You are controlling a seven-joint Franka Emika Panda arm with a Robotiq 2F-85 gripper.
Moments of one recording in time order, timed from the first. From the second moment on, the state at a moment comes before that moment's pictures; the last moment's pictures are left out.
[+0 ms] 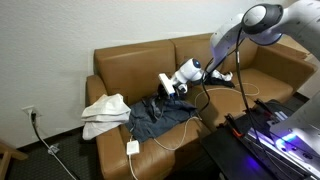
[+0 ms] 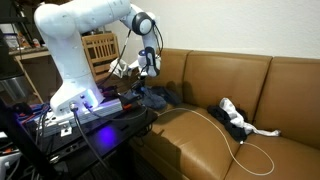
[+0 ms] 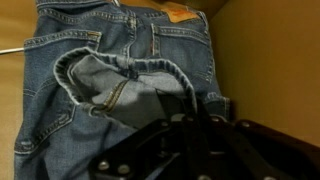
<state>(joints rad) -0.19 1.32 0.48 -1.47 -2.34 3.33 -2.61</state>
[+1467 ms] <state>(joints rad) -0.14 1.07 0.41 -2.00 -2.59 3.47 -1.94</state>
